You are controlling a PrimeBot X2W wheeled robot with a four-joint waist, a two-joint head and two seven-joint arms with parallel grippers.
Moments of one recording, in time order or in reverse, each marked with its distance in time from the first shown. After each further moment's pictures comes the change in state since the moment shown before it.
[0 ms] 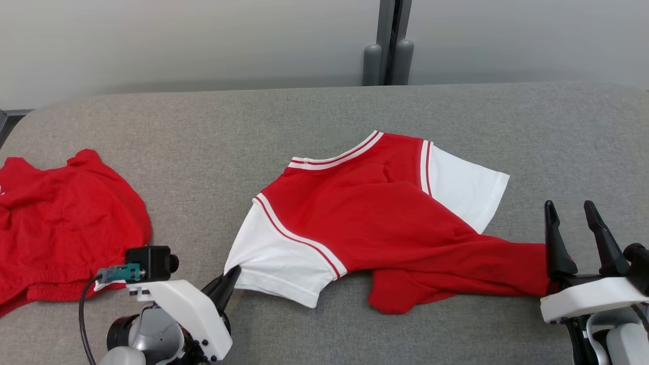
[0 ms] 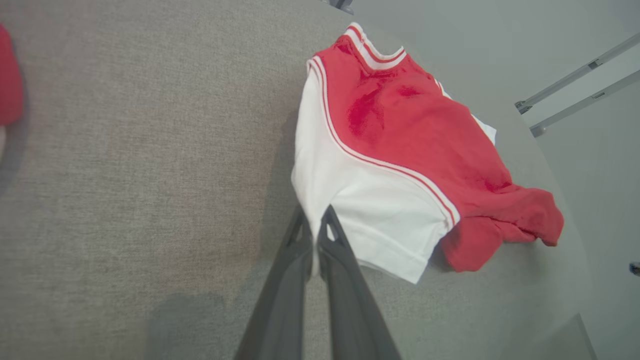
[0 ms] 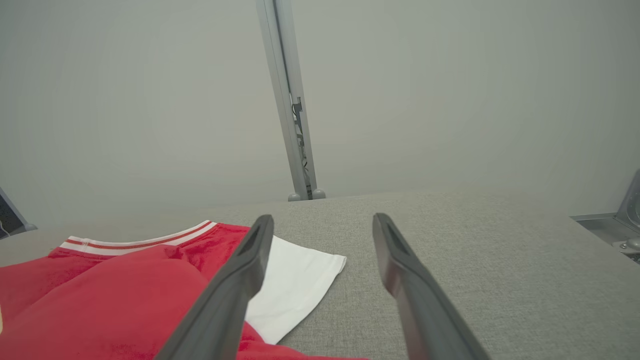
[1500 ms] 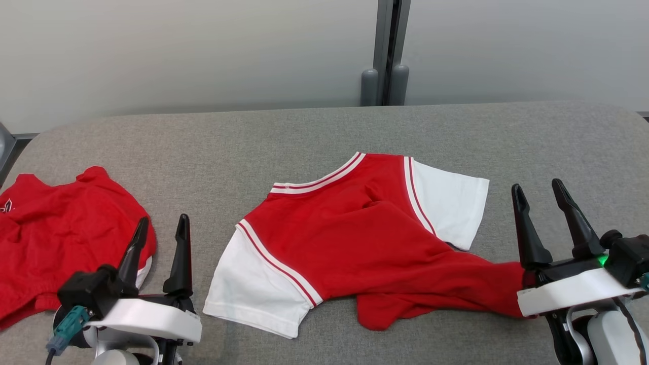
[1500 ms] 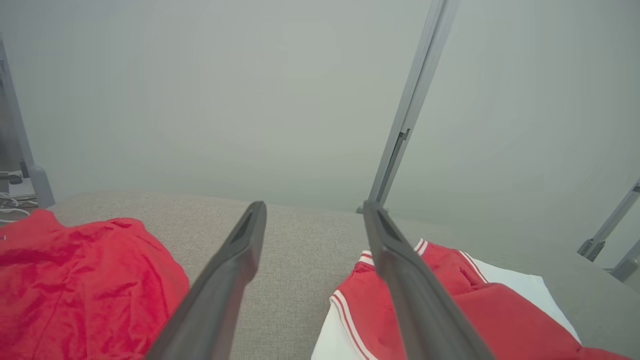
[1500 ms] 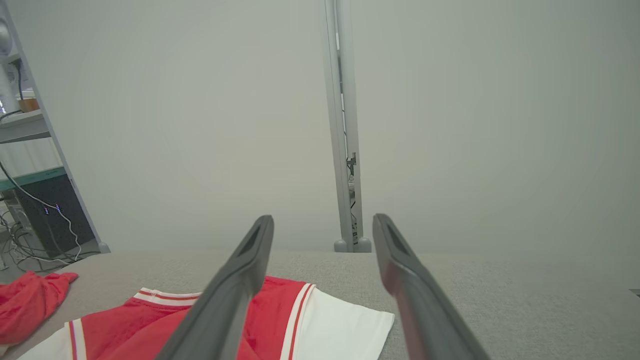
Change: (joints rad) left arm 0.022 0.009 0.064 0.045 0.236 0.008 -0.659; right arm -0.014 -0.033 0.132 -0.109 0.045 0.000 -0.001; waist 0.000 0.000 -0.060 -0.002
